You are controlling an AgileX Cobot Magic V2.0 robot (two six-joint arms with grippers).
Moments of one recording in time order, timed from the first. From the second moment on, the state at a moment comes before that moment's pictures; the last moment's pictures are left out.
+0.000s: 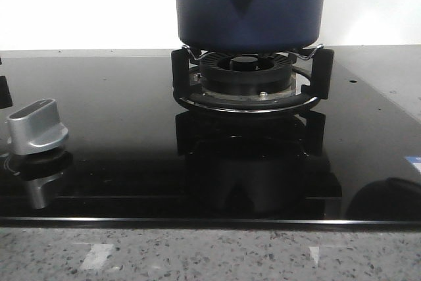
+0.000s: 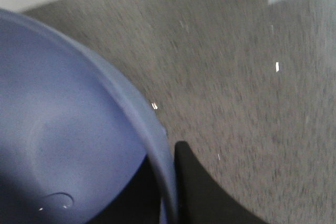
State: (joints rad) left arm -0.18 1.07 -0.88 -1.70 0.82 1.80; right arm -0.19 1.38 -1.55 -0.05 1.15 0.27
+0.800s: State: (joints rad) left arm -0.22 1.07 -0.88 -1.71 0.81 1.80; right arm -0.27 1.23 -0.97 0.06 0.90 0.26
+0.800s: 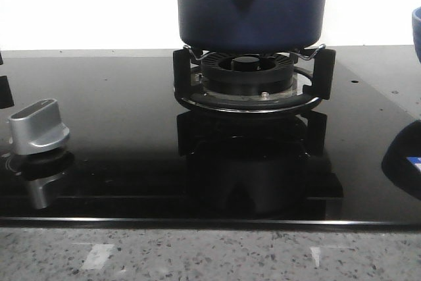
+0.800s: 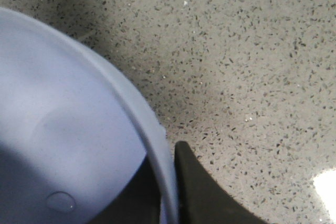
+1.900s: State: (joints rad) left arm -0.38 1.45 -1.20 -1.74 0.78 1.93; right arm -0.06 0.79 -0.98 0.06 0.83 0.23
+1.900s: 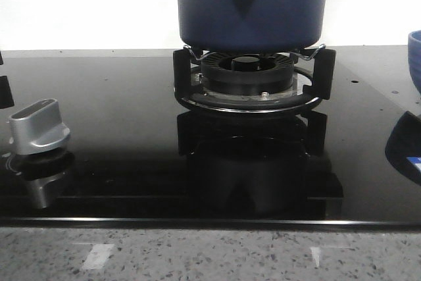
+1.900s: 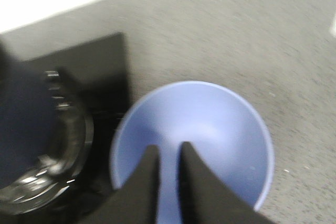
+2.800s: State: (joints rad) left arm -0.46 1.81 -1.44 -1.76 0.72 1.93; right arm 0.00 0.62 -0.98 0.05 0.87 0.22
